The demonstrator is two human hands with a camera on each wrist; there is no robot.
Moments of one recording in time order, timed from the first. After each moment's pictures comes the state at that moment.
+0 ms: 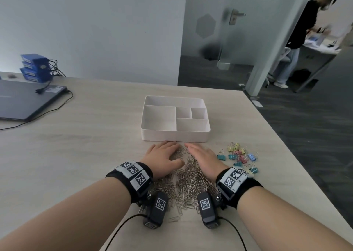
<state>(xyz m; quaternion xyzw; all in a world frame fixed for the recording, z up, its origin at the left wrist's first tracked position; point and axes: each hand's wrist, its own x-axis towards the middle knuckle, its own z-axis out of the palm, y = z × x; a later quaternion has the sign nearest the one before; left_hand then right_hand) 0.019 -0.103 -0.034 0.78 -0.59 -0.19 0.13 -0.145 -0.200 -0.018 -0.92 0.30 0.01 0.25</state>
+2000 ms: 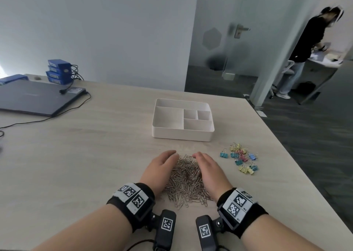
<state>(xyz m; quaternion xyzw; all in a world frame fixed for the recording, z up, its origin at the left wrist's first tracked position) -0.027 -0.023 -0.033 0.73 -0.36 -0.28 0.51 -0.171 -0.122 -0.017 -0.77 0.41 -0.19 0.46</state>
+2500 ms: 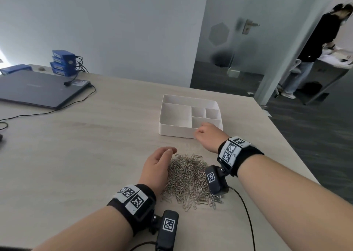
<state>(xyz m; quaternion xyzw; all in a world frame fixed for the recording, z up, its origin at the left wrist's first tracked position) -0.013 -0.013 -0.038 0.66 -0.27 -0.24 0.66 -0.097 -0.195 0.038 -0.89 0.39 -0.02 0.24</state>
